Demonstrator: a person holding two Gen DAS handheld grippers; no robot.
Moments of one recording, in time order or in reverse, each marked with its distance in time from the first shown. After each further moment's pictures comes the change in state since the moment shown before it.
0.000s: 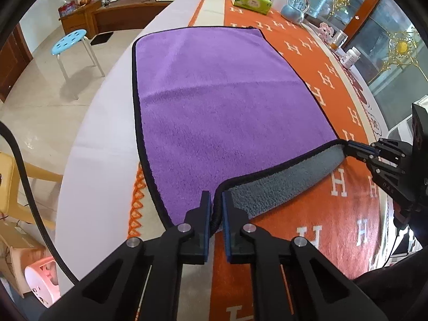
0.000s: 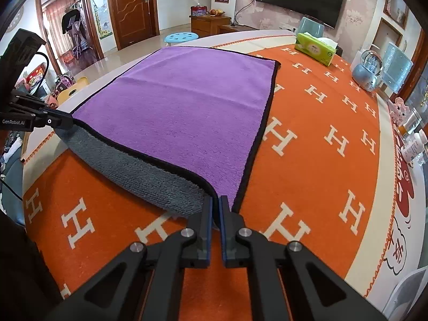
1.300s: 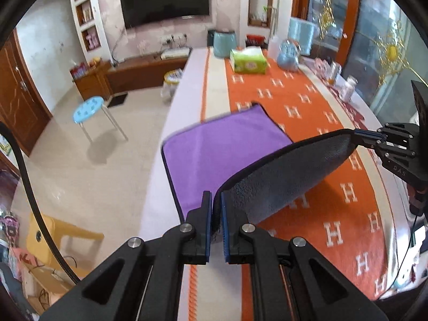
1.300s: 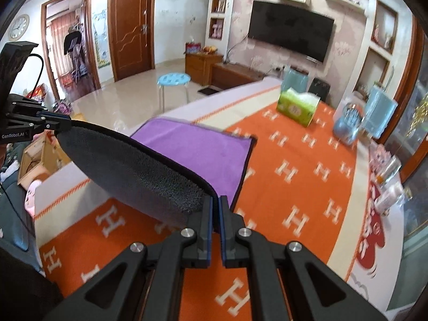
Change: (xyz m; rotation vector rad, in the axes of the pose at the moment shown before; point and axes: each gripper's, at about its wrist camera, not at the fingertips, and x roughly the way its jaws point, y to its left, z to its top) left arm -0.110 -0.019 0.089 0.153 -0.263 0.167; right arm -0.073 -0.028 0.096 -0.006 -0.216 -0.069
